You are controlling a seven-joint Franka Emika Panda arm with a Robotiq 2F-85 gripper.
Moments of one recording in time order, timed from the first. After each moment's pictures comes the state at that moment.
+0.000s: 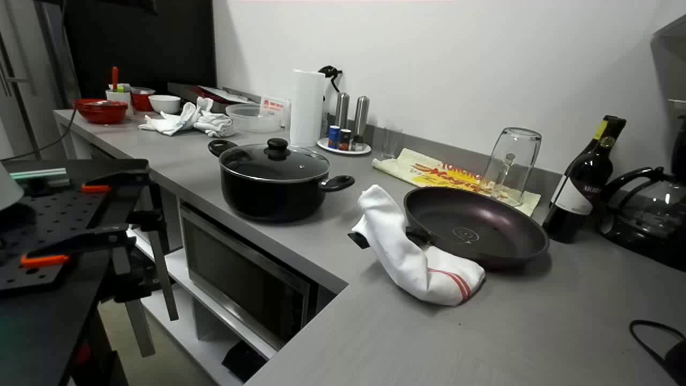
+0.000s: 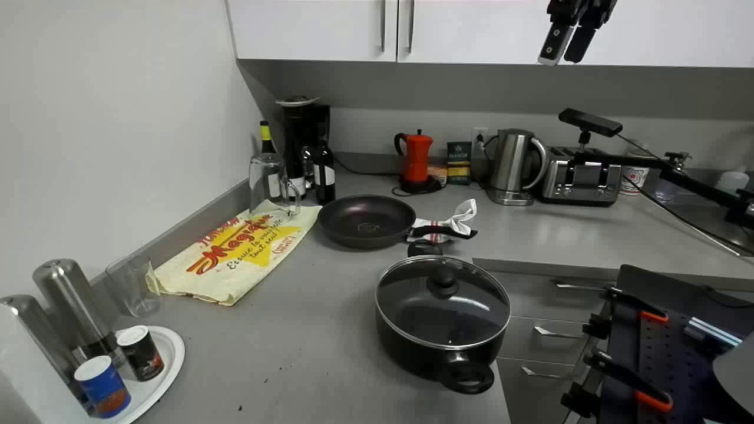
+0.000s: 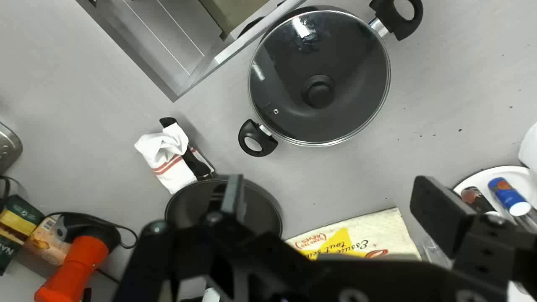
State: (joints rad) arm 0.02 -0.80 0.21 -2.48 0.02 1.92 0.29
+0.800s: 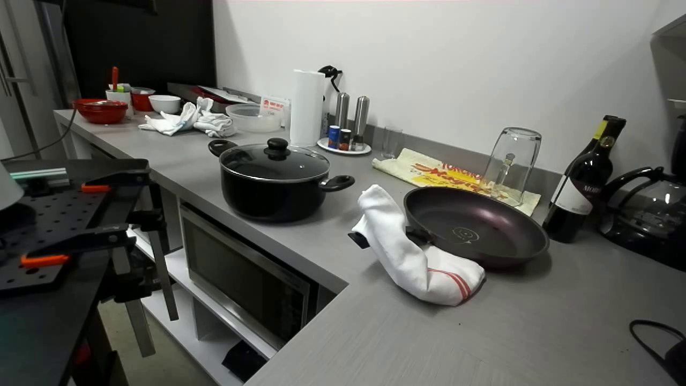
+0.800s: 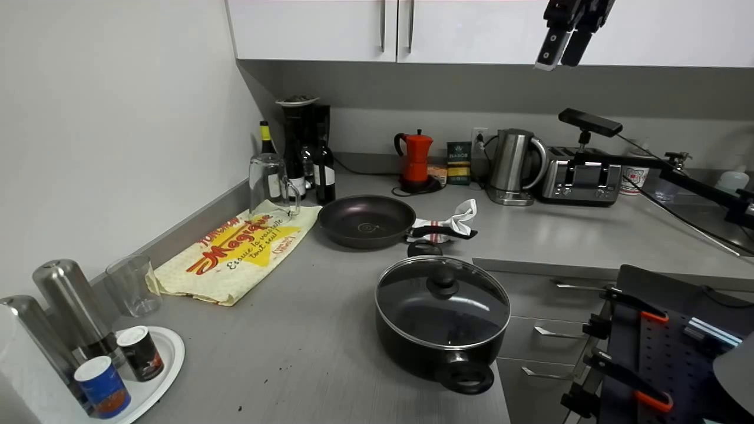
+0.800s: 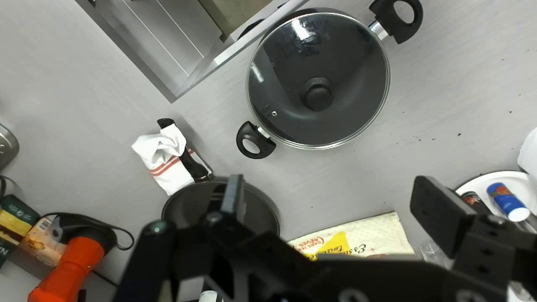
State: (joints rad) arm 0.03 -0.79 0.22 -2.48 0.02 1.93 0.29
